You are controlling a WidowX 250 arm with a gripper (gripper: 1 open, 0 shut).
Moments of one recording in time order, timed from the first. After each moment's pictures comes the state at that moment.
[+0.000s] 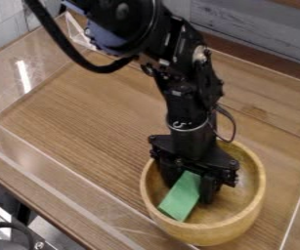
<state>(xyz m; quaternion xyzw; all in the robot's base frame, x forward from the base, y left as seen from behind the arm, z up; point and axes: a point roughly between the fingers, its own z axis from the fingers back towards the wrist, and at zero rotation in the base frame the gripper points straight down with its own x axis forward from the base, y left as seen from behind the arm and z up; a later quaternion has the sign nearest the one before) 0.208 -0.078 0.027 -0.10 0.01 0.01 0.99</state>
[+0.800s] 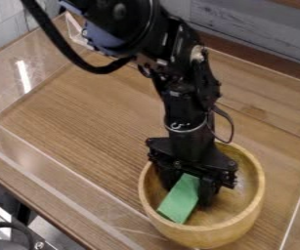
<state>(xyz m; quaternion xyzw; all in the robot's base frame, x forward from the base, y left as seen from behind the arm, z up) 0.203 -0.079 0.027 -0.11 0.02 0.02 0.99</state>
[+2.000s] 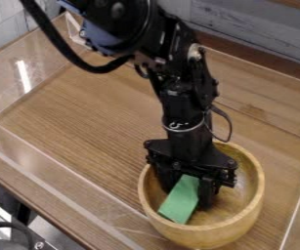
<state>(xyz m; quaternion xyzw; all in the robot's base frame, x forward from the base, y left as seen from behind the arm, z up) 0.199 -0.082 0.028 -0.12 0.04 0.03 0.99</state>
